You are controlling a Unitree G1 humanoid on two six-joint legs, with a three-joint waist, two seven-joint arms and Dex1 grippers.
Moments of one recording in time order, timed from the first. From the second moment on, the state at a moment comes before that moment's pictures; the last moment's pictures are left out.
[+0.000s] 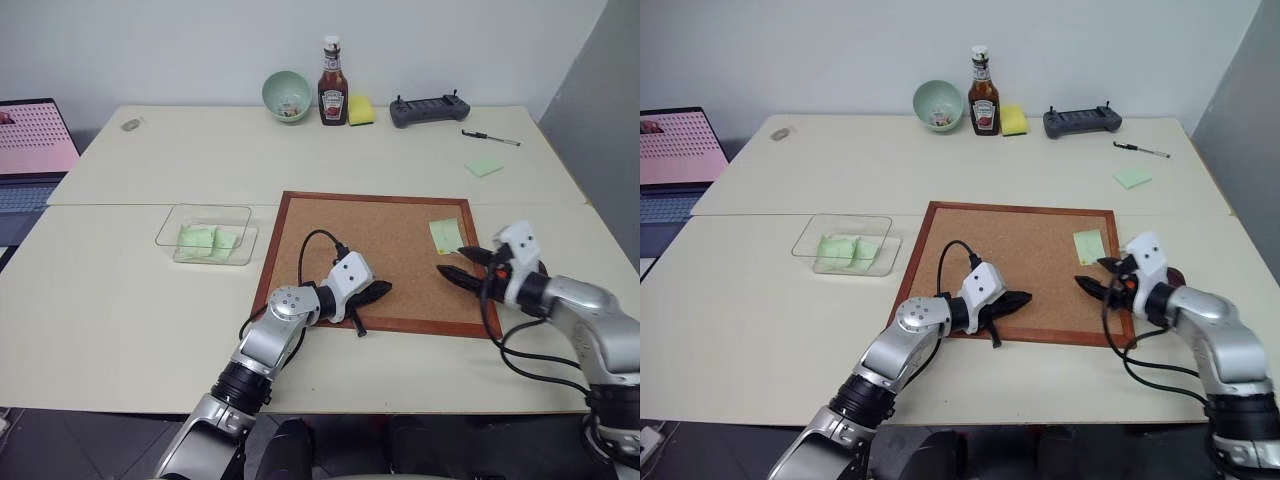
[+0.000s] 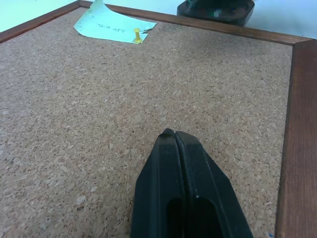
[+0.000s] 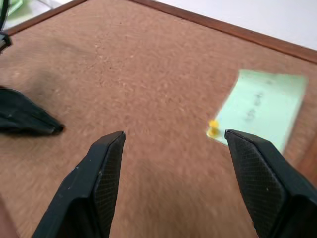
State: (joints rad) left arm -0.43 0.19 -0.35 0.16 -0.04 0.22 -0.76; right arm -0.31 -0.59 -0.07 -0.06 0.34 0.53 0.71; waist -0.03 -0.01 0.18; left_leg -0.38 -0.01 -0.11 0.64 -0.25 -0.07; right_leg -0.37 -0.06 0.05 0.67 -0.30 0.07
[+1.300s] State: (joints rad) left arm -0.42 0.20 -0.35 0.15 -0.04 0.23 -0.75; right arm -0.38 -0.53 -0.06 0.07 0.27 0.33 0.68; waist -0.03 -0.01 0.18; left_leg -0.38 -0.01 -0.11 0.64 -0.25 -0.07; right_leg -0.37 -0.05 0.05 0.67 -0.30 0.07
